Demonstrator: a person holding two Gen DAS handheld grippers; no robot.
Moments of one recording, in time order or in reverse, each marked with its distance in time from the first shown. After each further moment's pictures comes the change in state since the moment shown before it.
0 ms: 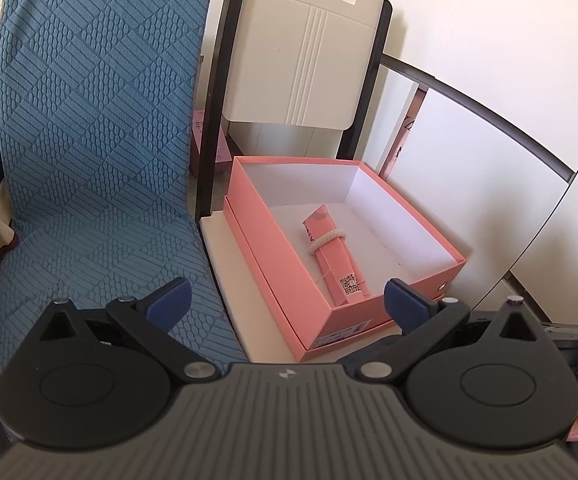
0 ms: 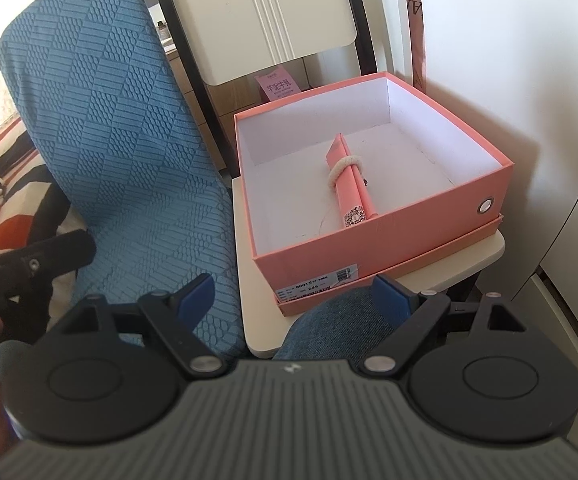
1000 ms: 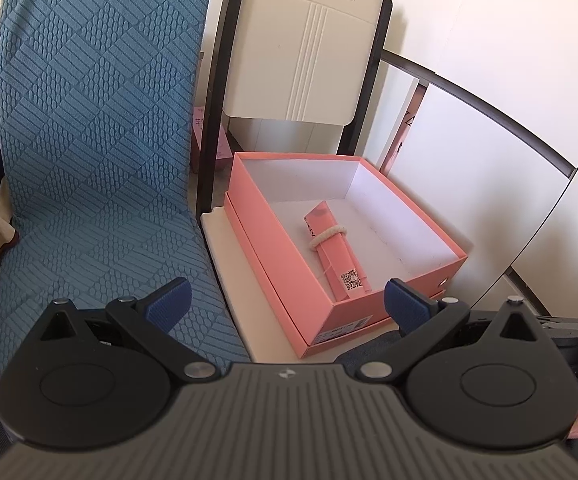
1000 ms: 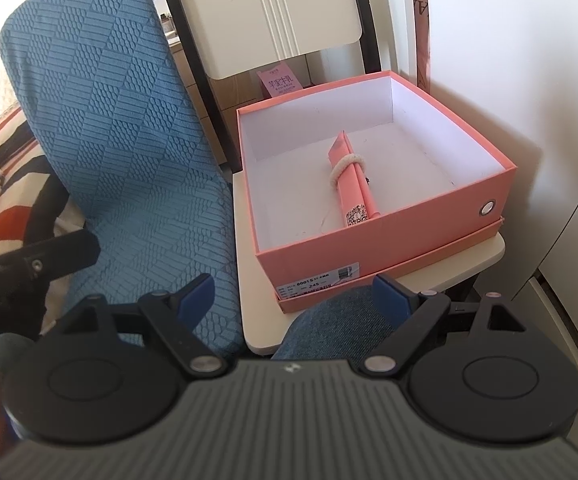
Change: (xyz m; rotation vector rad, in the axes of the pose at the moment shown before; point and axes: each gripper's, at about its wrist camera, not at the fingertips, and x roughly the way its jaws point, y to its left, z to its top) left arm 0.003 -0.002 0.001 0.003 0.010 0.004; right arm 0.002 0.004 0.001 -0.022 0.012 -0.010
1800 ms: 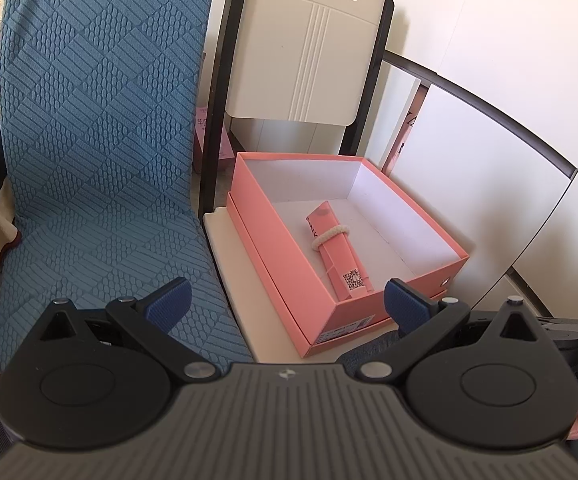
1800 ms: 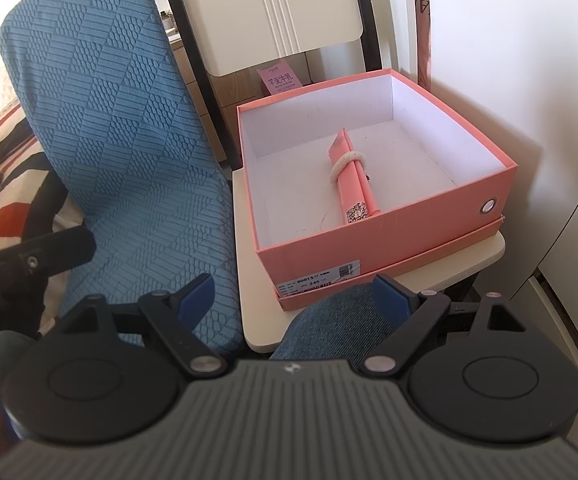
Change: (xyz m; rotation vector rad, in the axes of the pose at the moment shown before) left arm -0.002 0.002 0.000 0.000 0.000 -0.001; right arm 0.001 0.003 -0.002 -0.005 0.003 -0.005
